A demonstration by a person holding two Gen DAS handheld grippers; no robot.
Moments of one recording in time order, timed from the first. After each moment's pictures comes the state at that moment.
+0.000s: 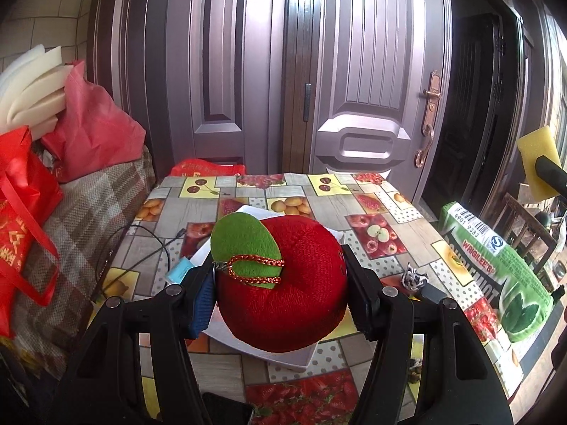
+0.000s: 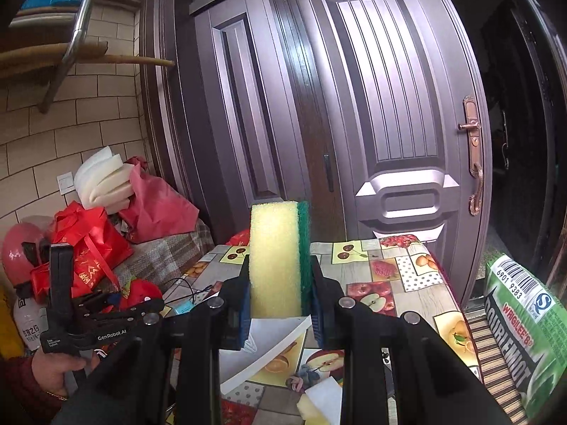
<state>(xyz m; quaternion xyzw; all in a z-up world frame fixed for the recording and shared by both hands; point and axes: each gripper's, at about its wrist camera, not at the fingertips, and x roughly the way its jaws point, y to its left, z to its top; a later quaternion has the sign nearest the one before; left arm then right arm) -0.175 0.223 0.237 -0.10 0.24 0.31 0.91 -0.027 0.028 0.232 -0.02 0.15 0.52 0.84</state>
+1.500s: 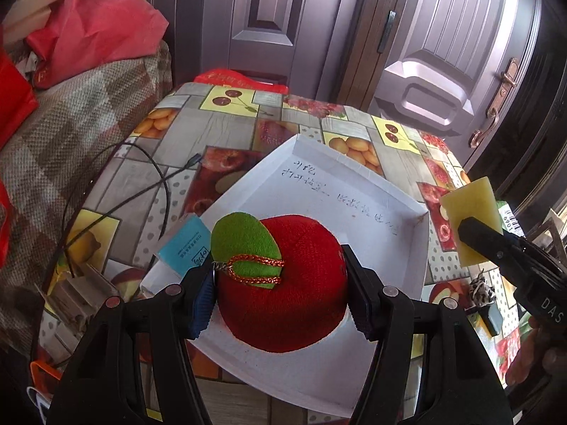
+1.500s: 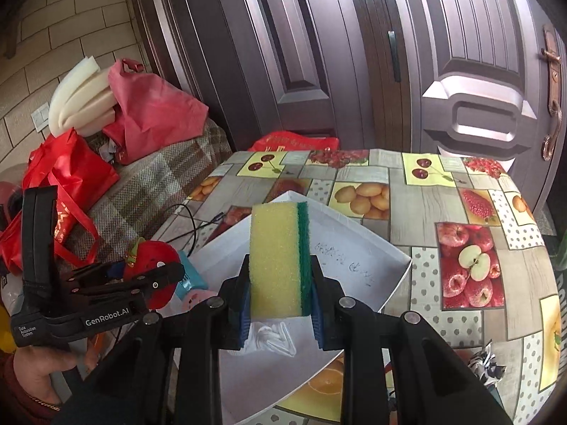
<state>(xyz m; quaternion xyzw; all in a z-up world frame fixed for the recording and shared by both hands) -0.110 0.365 0.118 -0.23 0.36 0.34 0.84 0.026 0.236 0.087 -0.13 0.35 0.54 0.76</state>
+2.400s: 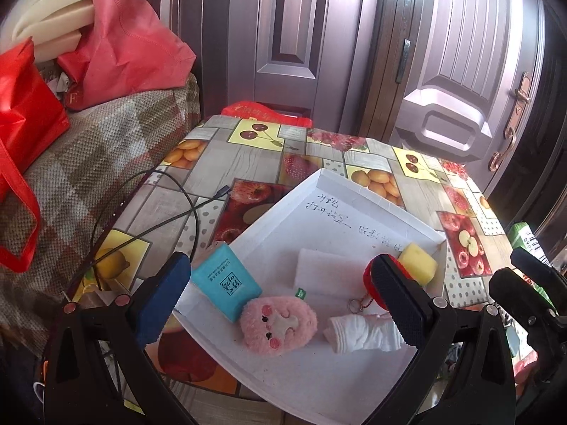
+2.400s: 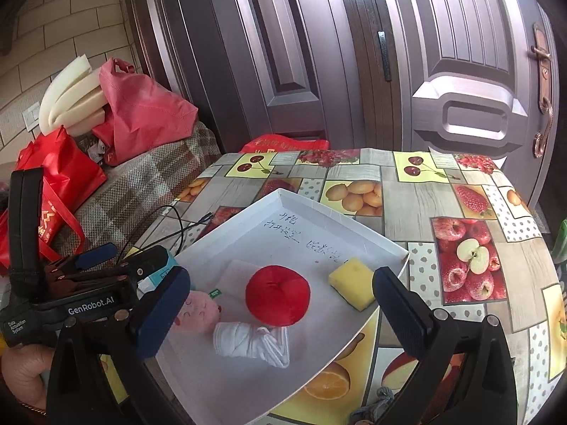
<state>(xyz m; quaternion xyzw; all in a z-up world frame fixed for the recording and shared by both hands) -0.124 0.352 0.145 -0.19 0.30 0.40 0.84 0.013 0.216 0.099 -0.10 0.30 0.53 0.79</state>
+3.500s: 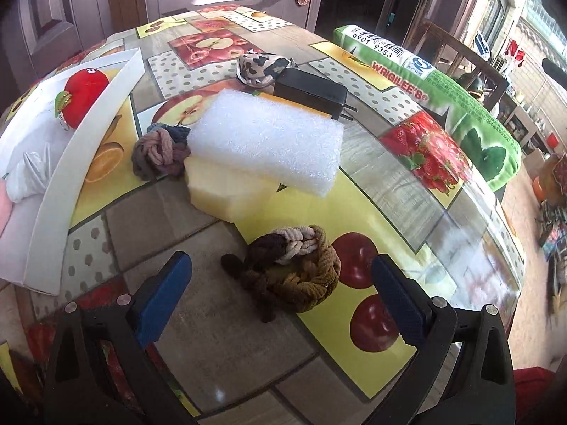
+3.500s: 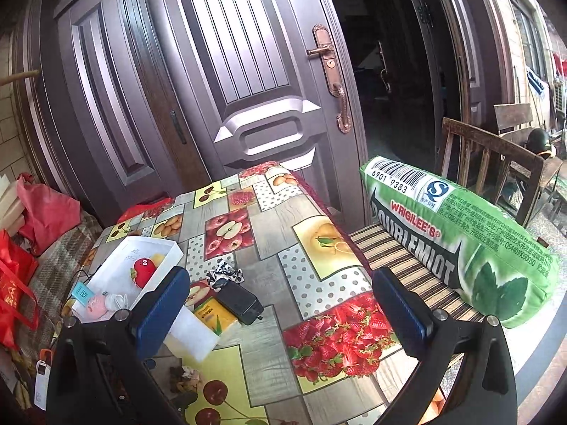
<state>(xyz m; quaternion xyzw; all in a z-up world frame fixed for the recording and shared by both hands) -0.027 0.079 0.020 -0.10 0.49 0.07 0.86 0.055 -0.115 0.137 0.02 0.29 0.29 0.91</state>
